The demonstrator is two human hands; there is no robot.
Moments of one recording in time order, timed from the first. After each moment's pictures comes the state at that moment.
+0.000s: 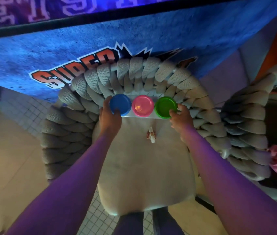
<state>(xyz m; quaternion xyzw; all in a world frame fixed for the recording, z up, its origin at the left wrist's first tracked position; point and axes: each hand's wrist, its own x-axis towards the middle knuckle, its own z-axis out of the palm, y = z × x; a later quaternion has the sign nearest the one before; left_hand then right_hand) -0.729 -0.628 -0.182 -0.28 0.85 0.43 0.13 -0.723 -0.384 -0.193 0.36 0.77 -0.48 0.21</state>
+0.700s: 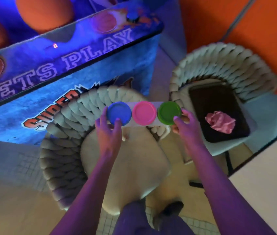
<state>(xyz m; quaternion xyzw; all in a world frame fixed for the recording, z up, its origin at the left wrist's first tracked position) -0.619 -0.520 0.033 -0.08 0.84 0.54 0.05 -0.548 -0.288 0.025 0.43 0.68 -0.59 -0.08</state>
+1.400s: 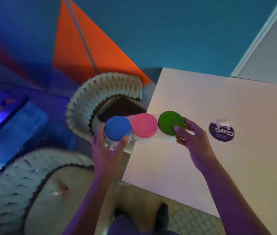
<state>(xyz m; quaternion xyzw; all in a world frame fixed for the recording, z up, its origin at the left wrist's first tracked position) -0.344 -0.286 0.143 0.28 0.76 0.56 0.17 -0.131 -0.132 0.150 0.47 0.46 -0.66 -0.36</state>
